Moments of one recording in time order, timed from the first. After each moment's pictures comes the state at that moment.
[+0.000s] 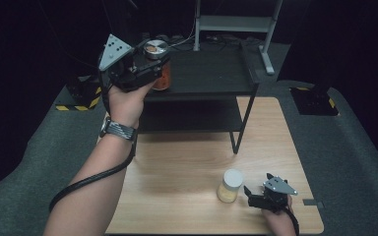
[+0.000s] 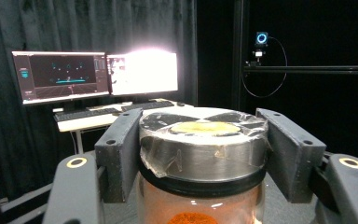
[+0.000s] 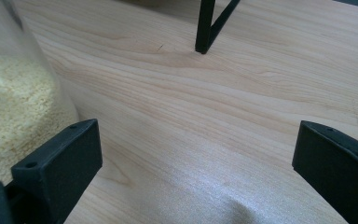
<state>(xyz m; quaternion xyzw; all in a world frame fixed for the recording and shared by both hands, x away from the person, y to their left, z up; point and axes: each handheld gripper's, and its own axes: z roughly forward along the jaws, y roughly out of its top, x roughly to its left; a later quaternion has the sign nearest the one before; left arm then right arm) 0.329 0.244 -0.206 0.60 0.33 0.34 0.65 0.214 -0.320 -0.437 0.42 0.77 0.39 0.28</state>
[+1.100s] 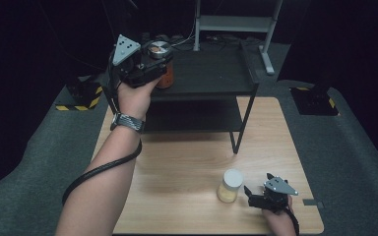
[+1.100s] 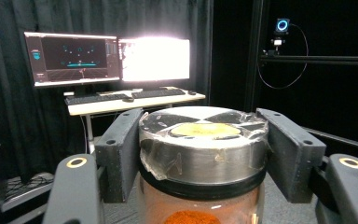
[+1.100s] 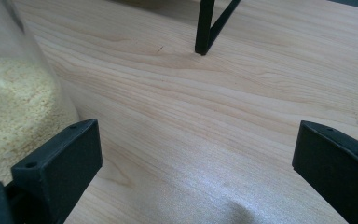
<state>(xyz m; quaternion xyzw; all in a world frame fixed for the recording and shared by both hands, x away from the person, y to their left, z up) 0.355 0.235 -0.221 0.59 0.37 0.34 0.63 0.214 -0.321 -0.438 0.42 0.77 0.39 0.28</state>
